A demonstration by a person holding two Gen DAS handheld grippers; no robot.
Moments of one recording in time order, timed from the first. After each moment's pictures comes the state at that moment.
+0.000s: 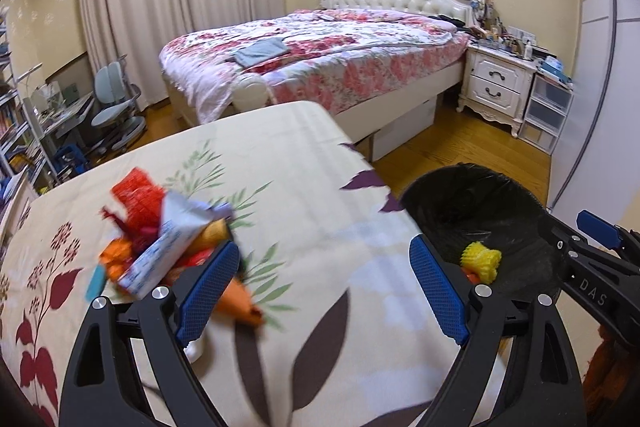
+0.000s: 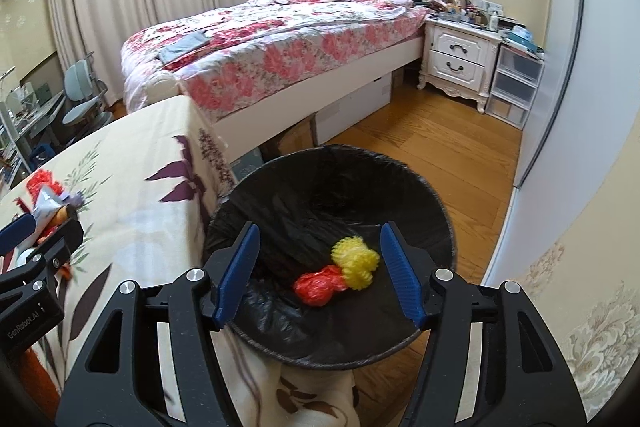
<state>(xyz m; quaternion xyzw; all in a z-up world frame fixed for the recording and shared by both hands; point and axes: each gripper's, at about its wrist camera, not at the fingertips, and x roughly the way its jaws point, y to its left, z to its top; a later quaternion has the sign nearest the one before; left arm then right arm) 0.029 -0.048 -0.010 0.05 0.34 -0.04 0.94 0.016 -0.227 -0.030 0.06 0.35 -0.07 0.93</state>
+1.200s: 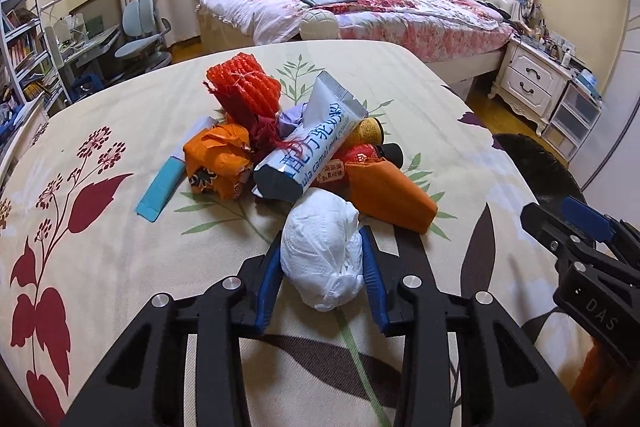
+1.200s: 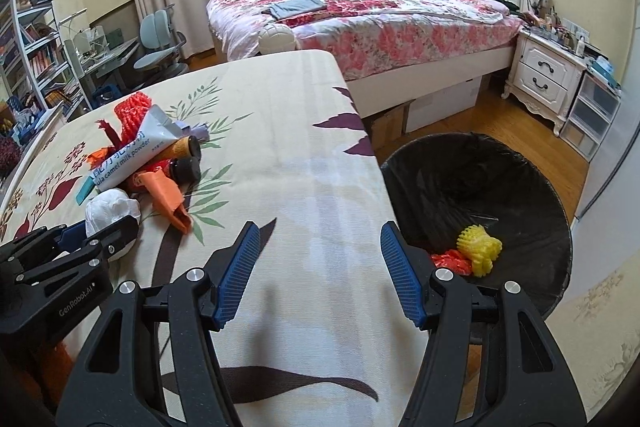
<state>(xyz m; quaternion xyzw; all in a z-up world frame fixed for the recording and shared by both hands) 0.009 0.062 -0.045 -0.01 0.41 0.00 0.91 0.013 -0.101 -0.040 0.01 0.38 0.07 0.92</state>
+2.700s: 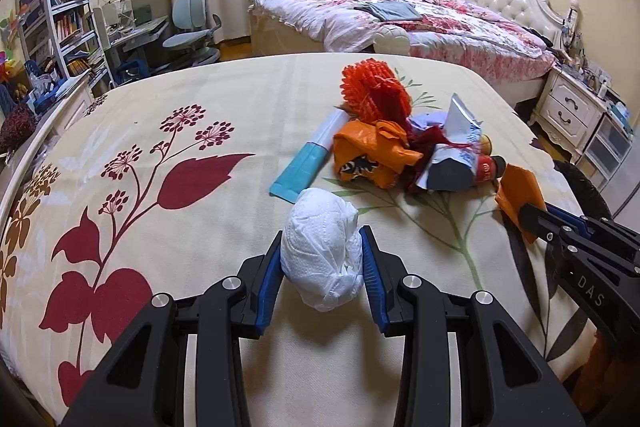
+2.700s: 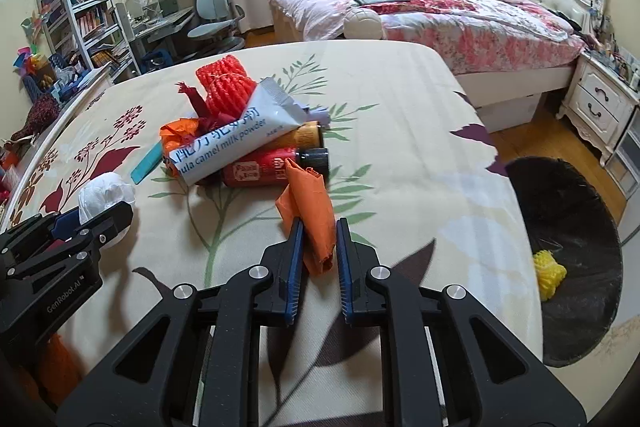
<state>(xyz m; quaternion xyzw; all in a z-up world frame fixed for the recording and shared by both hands) -0.016 0.138 -0.036 -0.03 0.39 0.07 0.92 0.016 -0.022 -0.044 -0.03 0.39 0.16 0.90</state>
